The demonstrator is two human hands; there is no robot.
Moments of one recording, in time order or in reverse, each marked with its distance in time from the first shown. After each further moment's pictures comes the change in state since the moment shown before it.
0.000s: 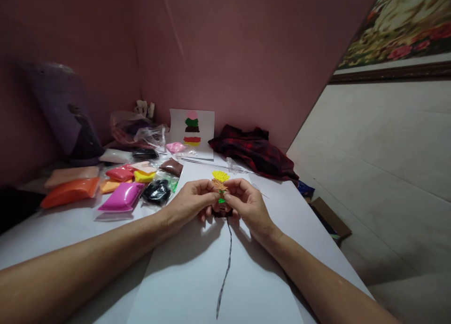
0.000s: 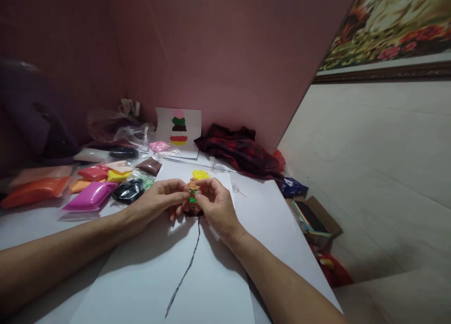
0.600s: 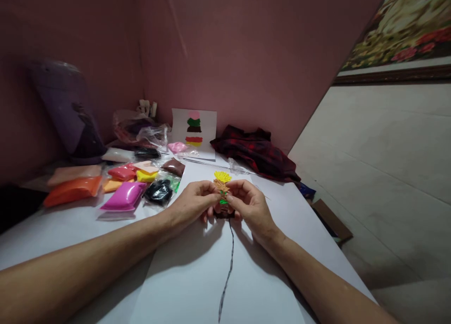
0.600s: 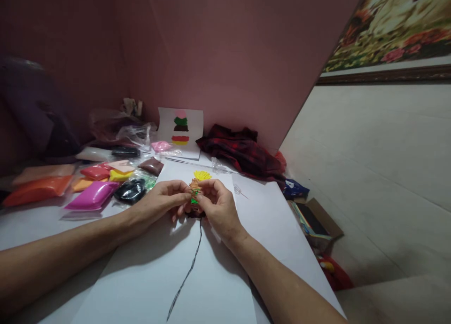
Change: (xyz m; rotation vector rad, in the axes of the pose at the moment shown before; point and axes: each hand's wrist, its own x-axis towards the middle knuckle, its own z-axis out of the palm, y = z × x) left_hand 0.000 0.002 0.002 0.034 0.029 -0.022; right_hand 0.000 0.003 0.000 0.001 0.021 0.010
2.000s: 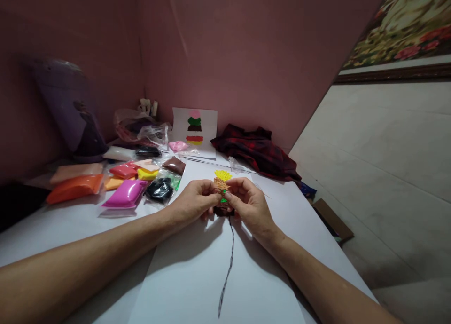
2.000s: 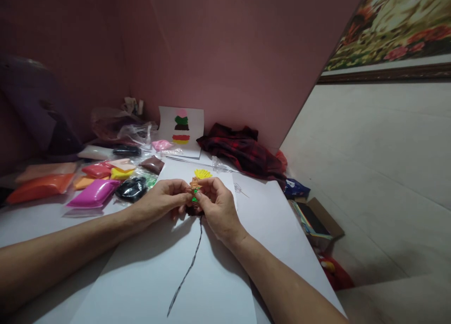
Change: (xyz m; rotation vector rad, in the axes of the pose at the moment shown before) left_hand 0.003 -0.002 0.000 0.043 0.012 -0.010; right_hand -0.001 0.002 0.002 -0.002 -0.033 -0.064
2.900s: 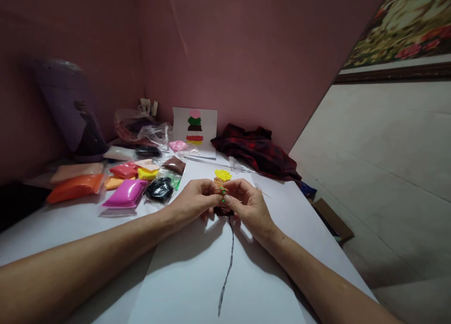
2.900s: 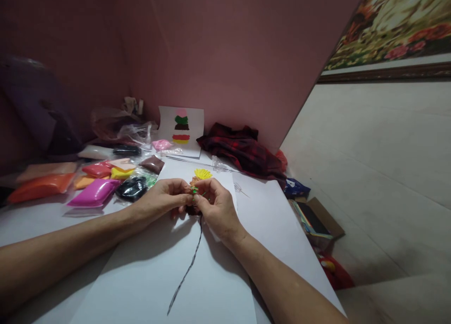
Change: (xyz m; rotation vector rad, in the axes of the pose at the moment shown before) left_hand -0.002 0.001 0.000 0.002 -0.016 0.001; right_hand -0.002 -0.003 -0.001 -0.080 -0.043 -0.028
